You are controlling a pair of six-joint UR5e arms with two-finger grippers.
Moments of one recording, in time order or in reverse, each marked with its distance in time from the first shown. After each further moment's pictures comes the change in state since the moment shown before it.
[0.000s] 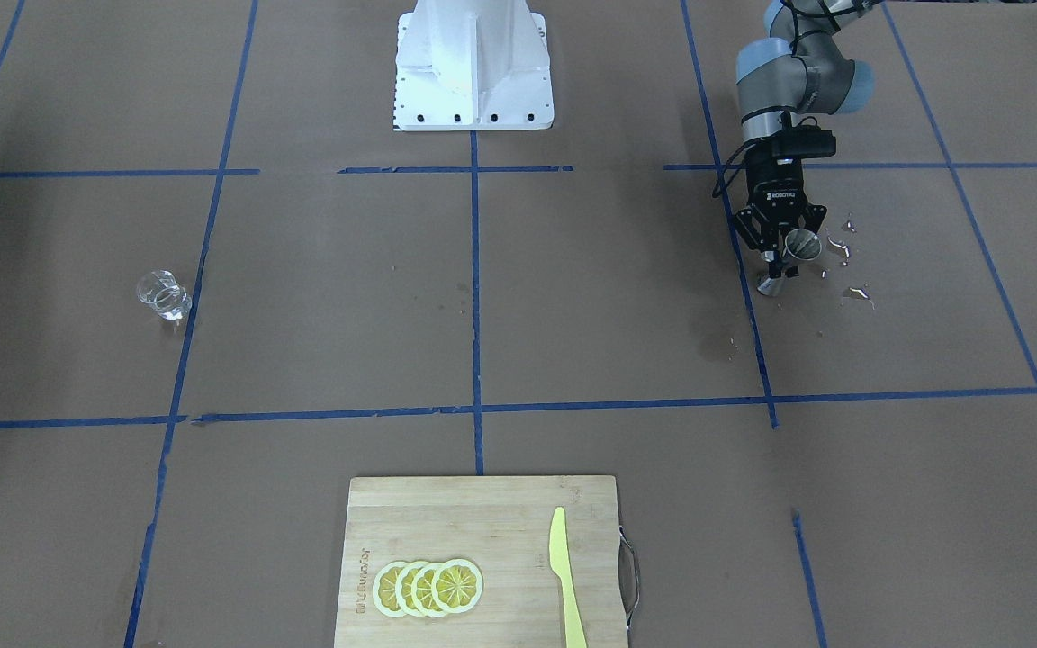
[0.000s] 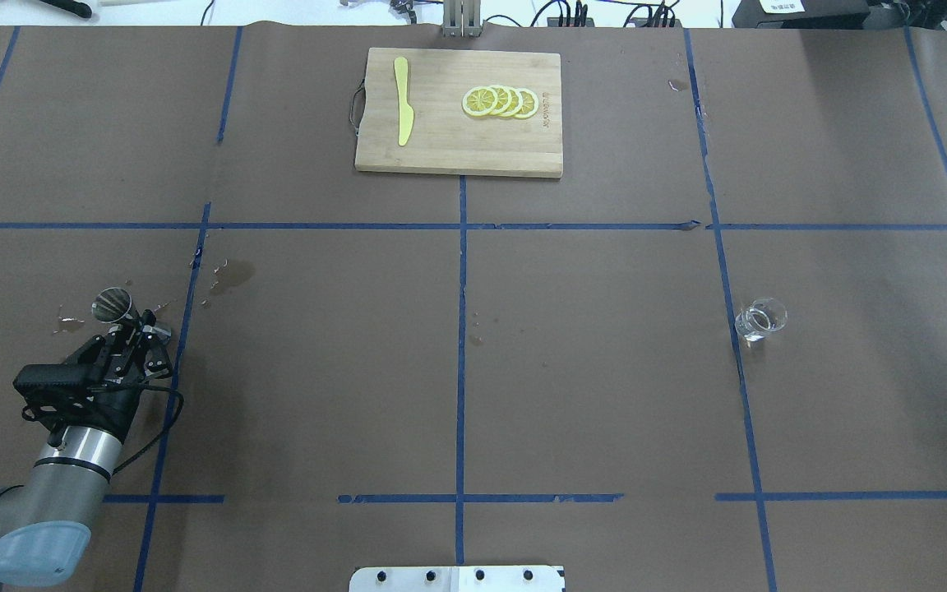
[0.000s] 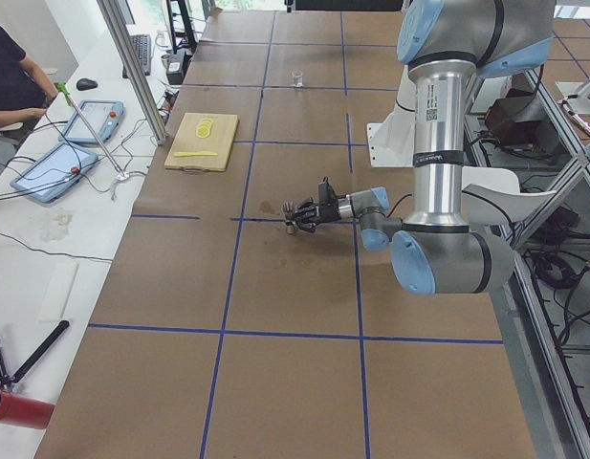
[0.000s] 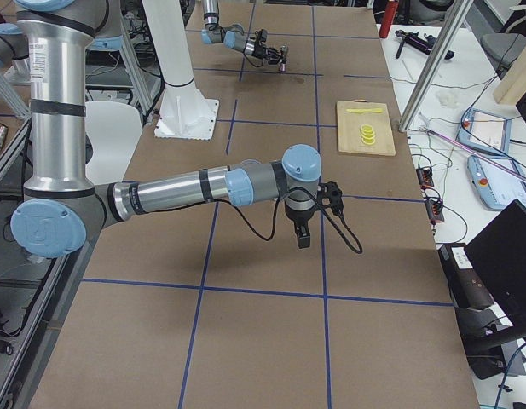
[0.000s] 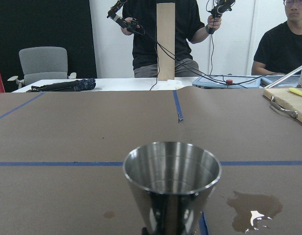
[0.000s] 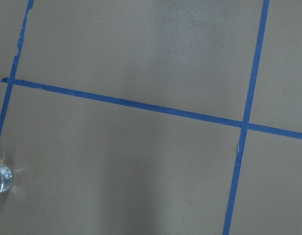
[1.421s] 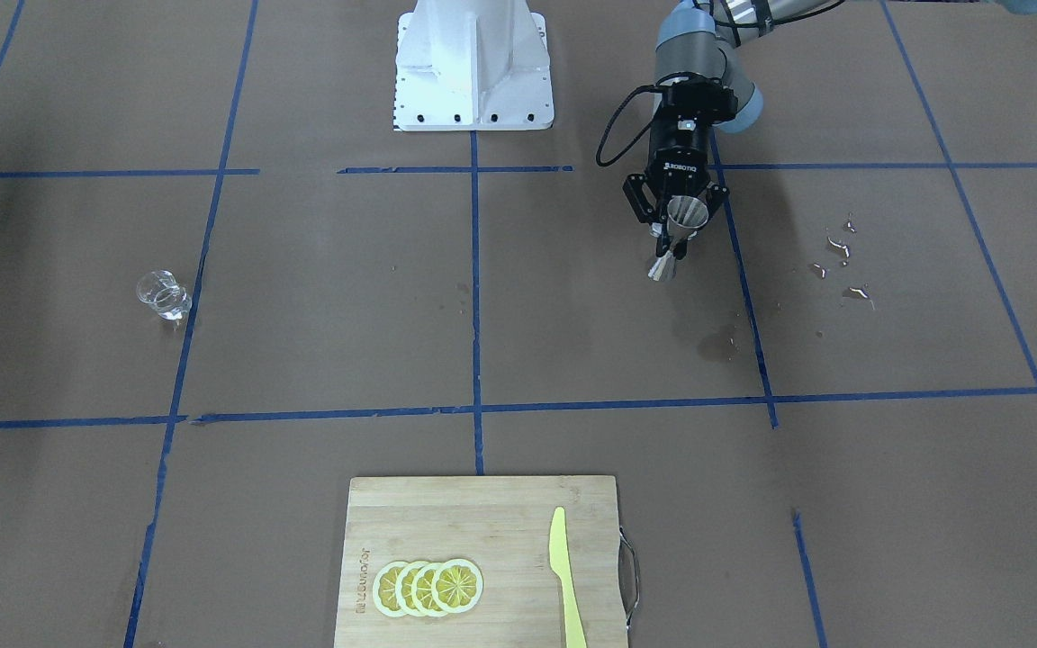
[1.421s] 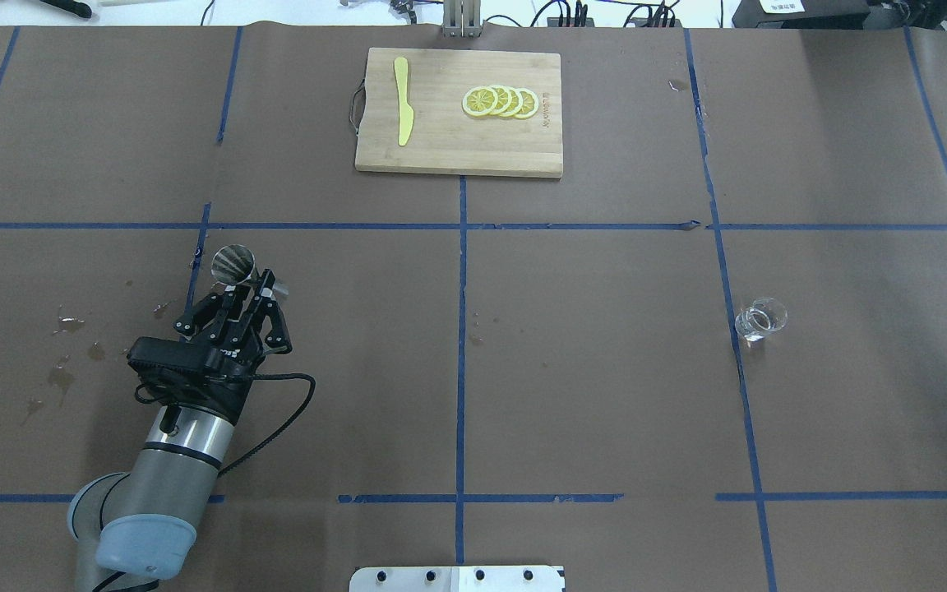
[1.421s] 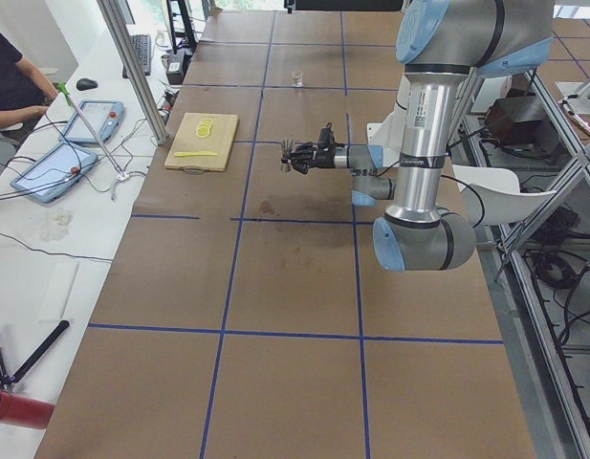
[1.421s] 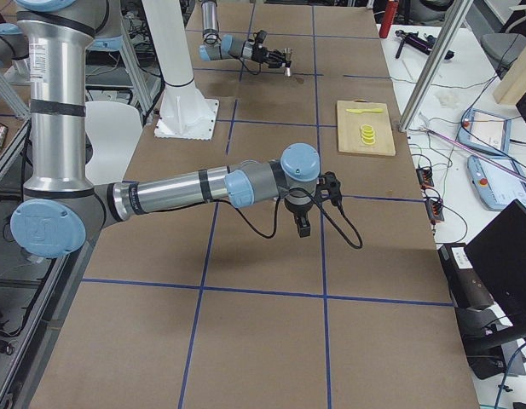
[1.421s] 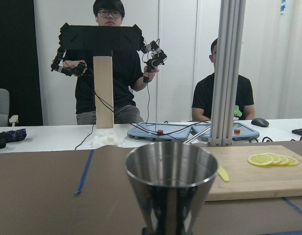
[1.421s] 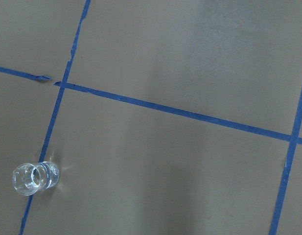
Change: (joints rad) left arm -0.002 -0.326 0.022 -0.278 0.057 0.544; right arm -0.007 -0.003 0.002 0.068 0.118 0.002
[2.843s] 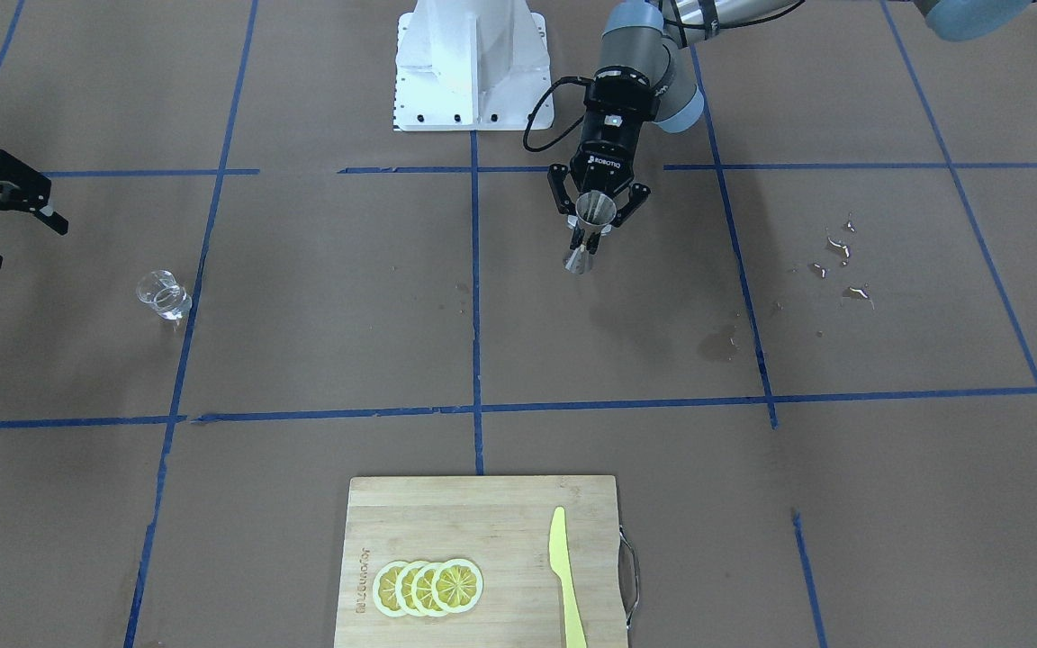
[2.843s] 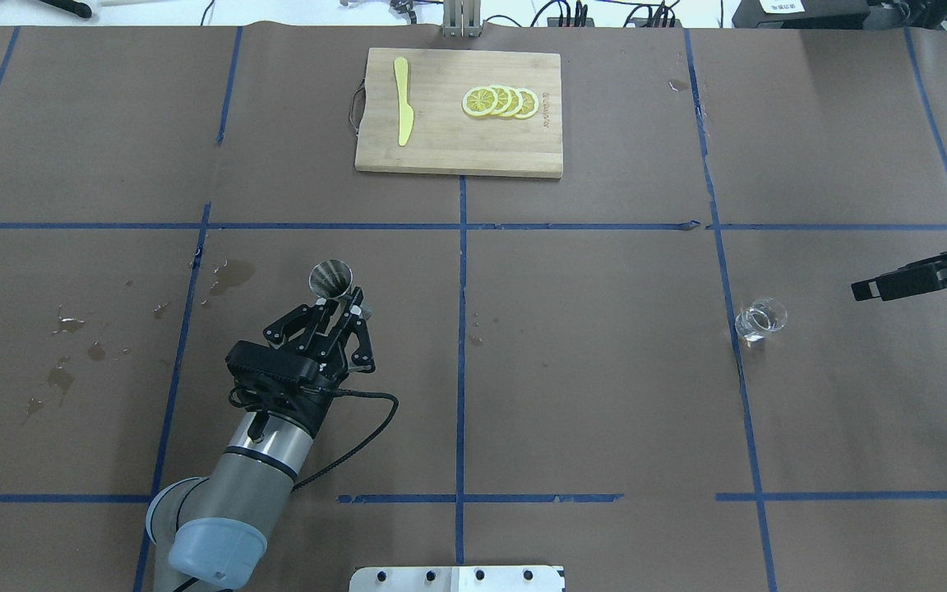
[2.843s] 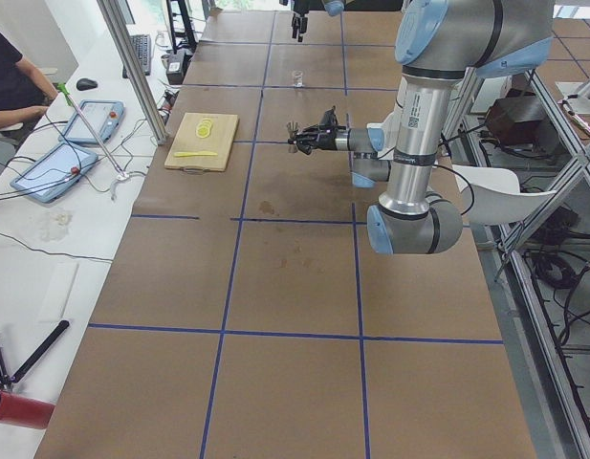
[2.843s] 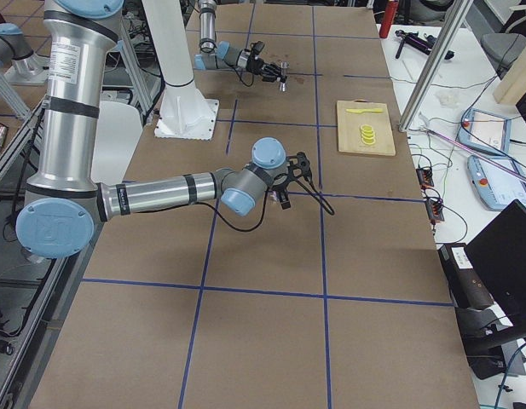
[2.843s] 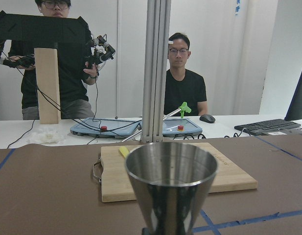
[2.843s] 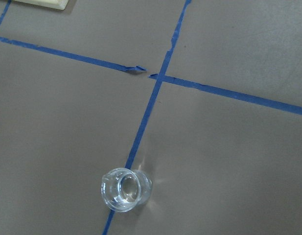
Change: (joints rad) left arm 0.018 -0.149 0.070 0.002 -0.118 0.073; right arm -0.399 -0.106 0.011 0.717 -0.169 0.610
